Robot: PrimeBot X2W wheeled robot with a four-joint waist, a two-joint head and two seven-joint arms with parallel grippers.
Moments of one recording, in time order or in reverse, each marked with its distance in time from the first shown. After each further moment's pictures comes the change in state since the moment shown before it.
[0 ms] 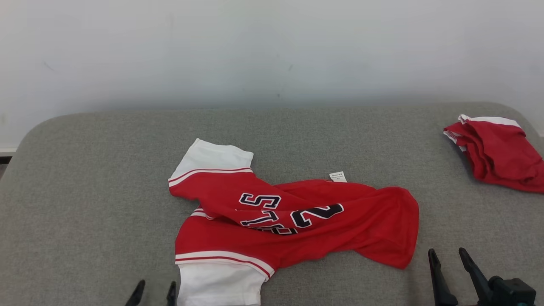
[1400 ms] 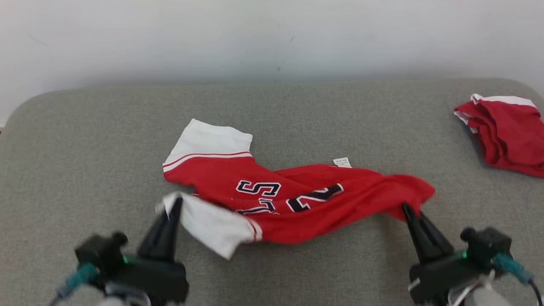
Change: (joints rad) left arm -0.238 0.083 -0.215 -0.105 -0.329 0.000 0.000; right arm -0.210 -0.147 0.299 -0.012 0.212 0.000 0.000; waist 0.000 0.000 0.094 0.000
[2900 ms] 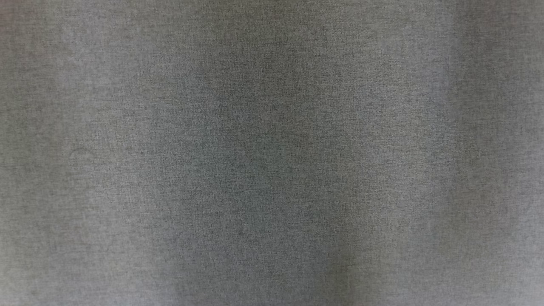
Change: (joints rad) left arm -1.975 0.119 -0.114 0.794 -0.199 0.000 0.091; right arm -1.850 0.036 0.185 0.691 0.212 0.000 0.130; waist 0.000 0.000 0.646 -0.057
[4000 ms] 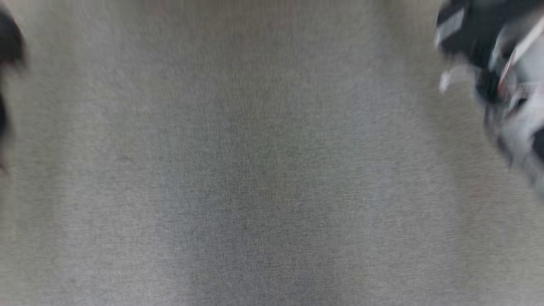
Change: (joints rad) left arm 1.177 0.206 0.077 -0.677 -0.161 0.140 -0.090; right arm 0.817 -0.178 0.229 -0.405 0.325 0.000 -0.127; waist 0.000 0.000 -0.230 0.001
